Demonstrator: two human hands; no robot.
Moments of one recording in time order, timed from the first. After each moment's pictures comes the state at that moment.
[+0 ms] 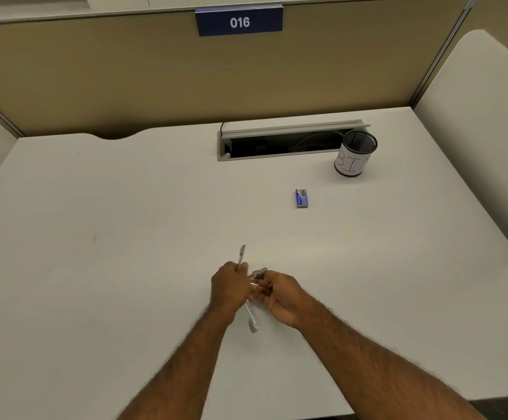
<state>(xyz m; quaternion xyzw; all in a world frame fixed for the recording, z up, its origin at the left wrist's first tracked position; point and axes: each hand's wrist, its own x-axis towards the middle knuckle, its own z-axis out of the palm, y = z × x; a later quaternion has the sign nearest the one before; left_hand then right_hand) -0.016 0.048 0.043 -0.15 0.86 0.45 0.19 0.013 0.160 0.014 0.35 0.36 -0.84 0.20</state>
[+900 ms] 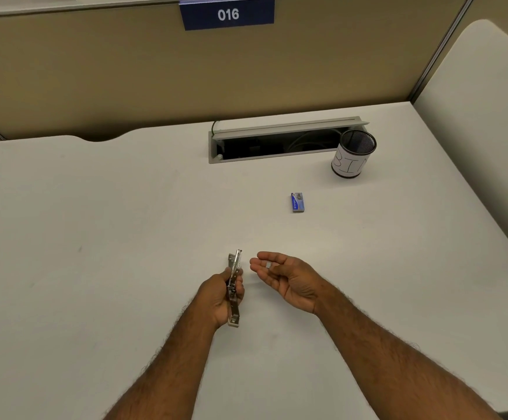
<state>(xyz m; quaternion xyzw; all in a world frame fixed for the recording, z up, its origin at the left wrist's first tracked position) -0.053 0.043 0.016 -0.40 0.40 0.76 0.33 -0.021 0.214 0.019 0.24 0.33 -0.89 0.21</state>
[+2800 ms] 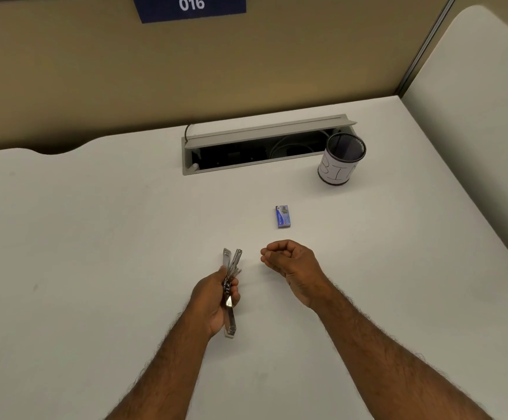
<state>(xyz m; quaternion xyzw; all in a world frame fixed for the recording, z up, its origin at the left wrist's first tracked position) -0.101 0.079 0.006 -0.35 0.48 0.74 0.32 -0.075 0.255 0.012 0.27 0.53 -0.80 0.04</state>
